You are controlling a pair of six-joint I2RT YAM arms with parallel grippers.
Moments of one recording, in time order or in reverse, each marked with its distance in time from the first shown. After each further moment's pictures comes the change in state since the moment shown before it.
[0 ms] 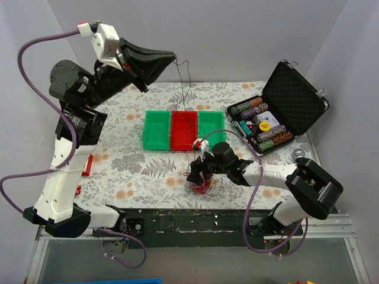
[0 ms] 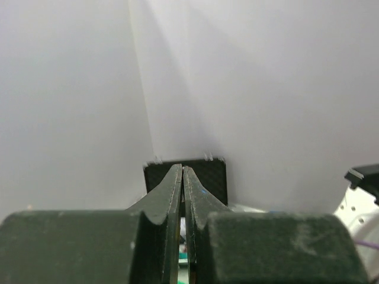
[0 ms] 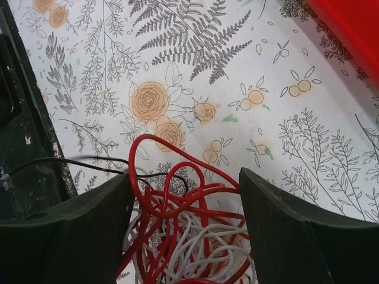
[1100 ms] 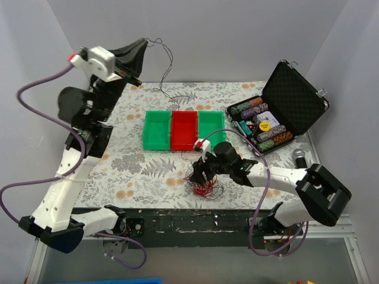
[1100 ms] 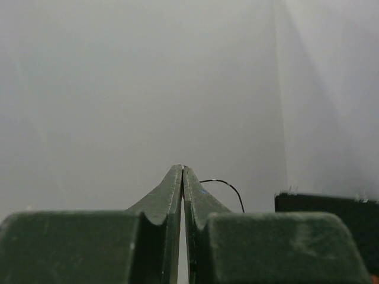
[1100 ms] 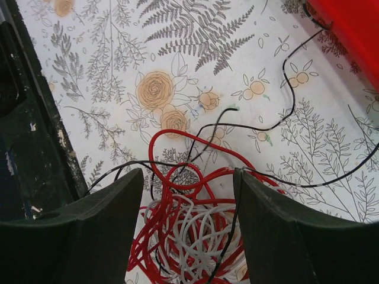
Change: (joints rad) left arm -0.001 -0.118 -0.236 0.351 -0.428 0.289; right arm 0.002 -0.058 0.018 -0.117 0.010 -0.032
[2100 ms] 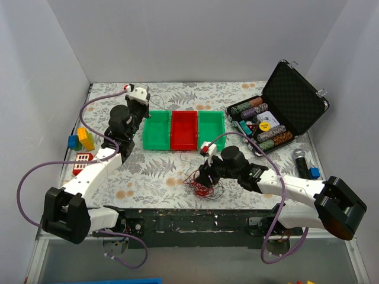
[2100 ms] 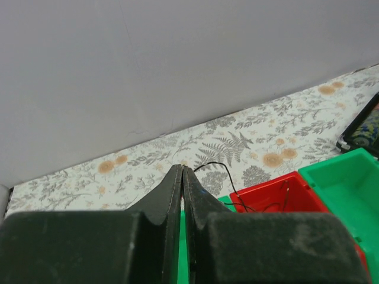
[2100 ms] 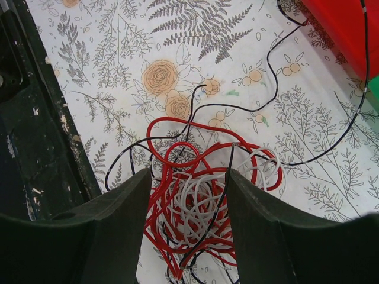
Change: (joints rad) left arm 0.130 0.063 -0.726 0.204 -0.235 0.085; right arm 0.023 -0.200 -0.079 -0.066 0.044 -0.045
